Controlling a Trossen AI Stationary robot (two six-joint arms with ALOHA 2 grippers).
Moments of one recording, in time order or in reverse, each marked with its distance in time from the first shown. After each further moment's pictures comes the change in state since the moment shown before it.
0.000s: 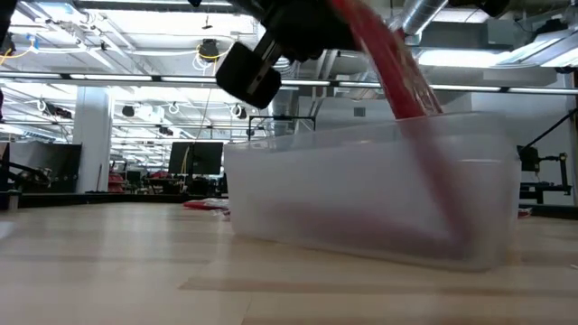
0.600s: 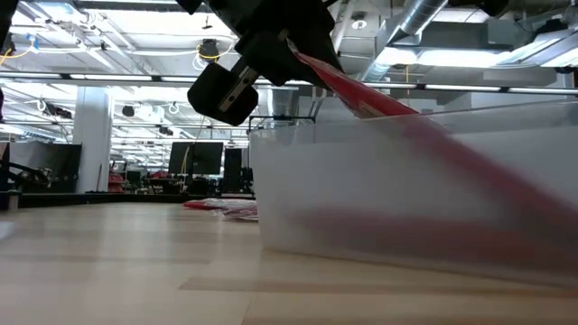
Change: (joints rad) left arm 0.015 0.000 -0.001 -0.141 0.043 0.036; right arm 0.000 0.000 0.000 -0.001 0.000 -0.022
